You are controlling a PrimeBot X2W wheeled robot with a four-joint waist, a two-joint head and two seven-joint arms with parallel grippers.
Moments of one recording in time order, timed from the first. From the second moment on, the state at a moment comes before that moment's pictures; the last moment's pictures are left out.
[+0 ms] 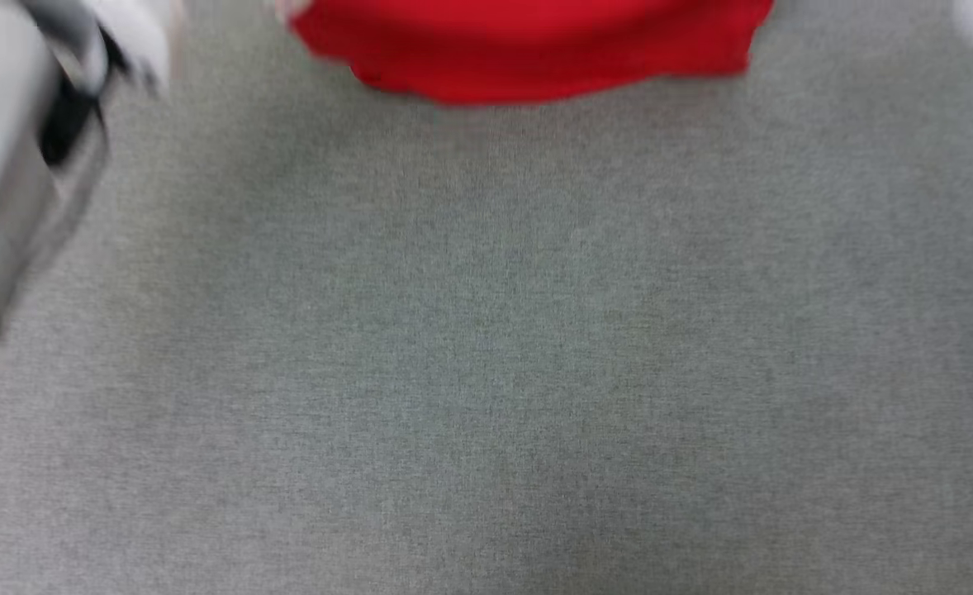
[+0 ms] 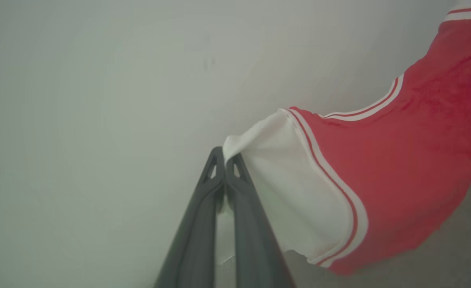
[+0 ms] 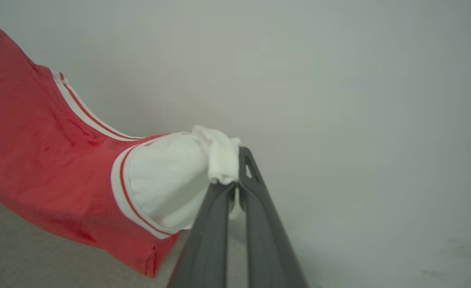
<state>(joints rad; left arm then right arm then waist) -1.38 0.61 -1.05 0.75 -0.70 -0.04 -0.25 -1.39 -0.52 0.84 0.87 0.64 0.13 -0.10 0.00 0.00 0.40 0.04</state>
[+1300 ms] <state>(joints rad) -0.03 0.89 -0.88 0.14 -1.00 0.31 -0.26 -0.07 -0.90 0.79 0.16 0.87 0.13 0.27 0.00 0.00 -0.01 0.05</state>
